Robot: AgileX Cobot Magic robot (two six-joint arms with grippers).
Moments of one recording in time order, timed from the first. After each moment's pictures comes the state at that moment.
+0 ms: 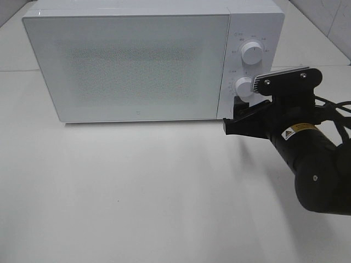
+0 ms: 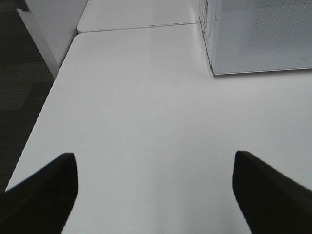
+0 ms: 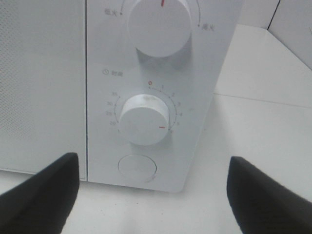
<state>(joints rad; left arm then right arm) 0.02 0.00 -0.50 0.02 1.04 0.12 0.62 1.86 -0.46 0.68 -1.21 -0.30</state>
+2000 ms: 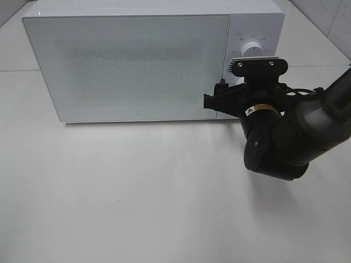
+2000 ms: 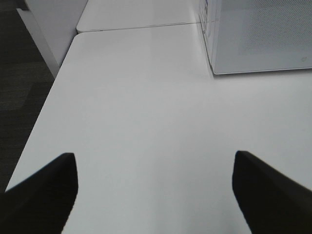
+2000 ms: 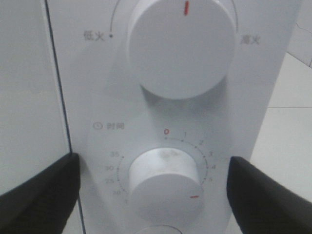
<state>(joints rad) 0.02 0.00 -0.50 0.02 1.04 0.12 0.60 2.07 -0.76 0.78 -1.21 -0.29</state>
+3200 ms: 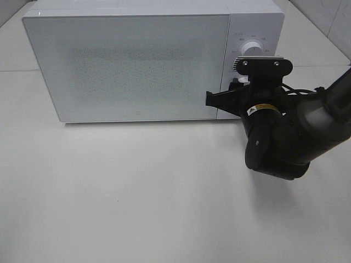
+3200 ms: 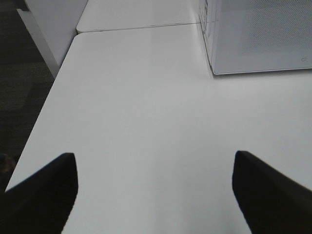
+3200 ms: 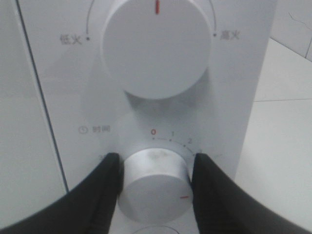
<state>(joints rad) 0.02 0.00 -0.50 0.02 1.04 0.12 0.60 2.07 -0.76 0.79 -1.21 -0.24</state>
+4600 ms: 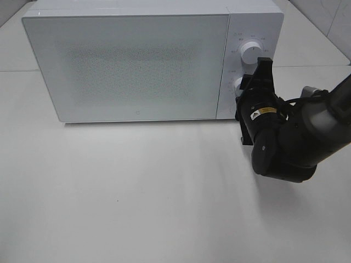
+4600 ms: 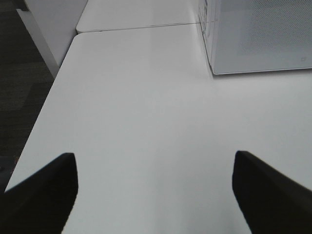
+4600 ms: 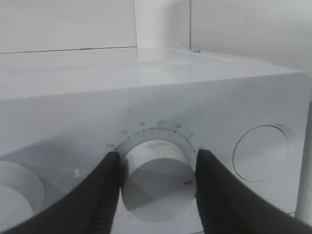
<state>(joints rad) 0.02 0.00 -0.50 0.02 1.04 0.12 0.58 2.08 -0.74 0.71 -1.21 1.39</state>
